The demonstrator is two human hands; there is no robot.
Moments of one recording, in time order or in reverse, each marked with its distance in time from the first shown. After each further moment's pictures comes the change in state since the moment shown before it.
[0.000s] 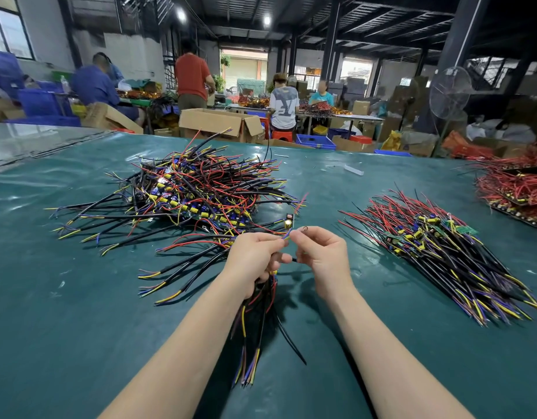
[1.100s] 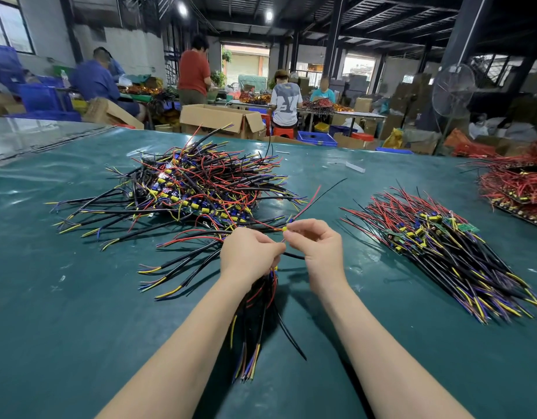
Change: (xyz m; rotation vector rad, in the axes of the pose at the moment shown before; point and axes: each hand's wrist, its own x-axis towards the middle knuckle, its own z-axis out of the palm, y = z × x) left_hand 0.001 -0.008 -0.006 0.487 0.249 0.211; right_hand -0.002 0.001 0.010 -0.104 0.058 -0.072
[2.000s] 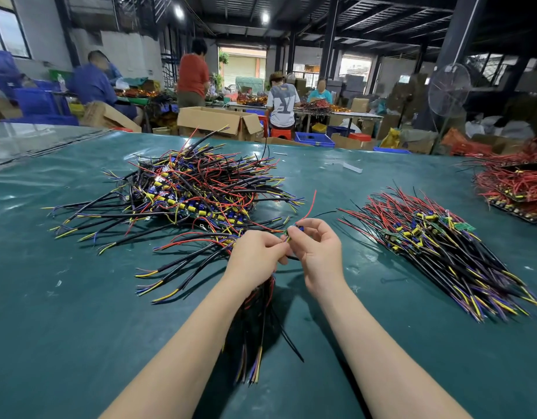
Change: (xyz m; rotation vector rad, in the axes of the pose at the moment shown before) left_hand 0.000 0.004 0.003 -0.050 -0.179 0.132; right_hand 0.001 -0.002 0.002 0.265 0.044 0.143
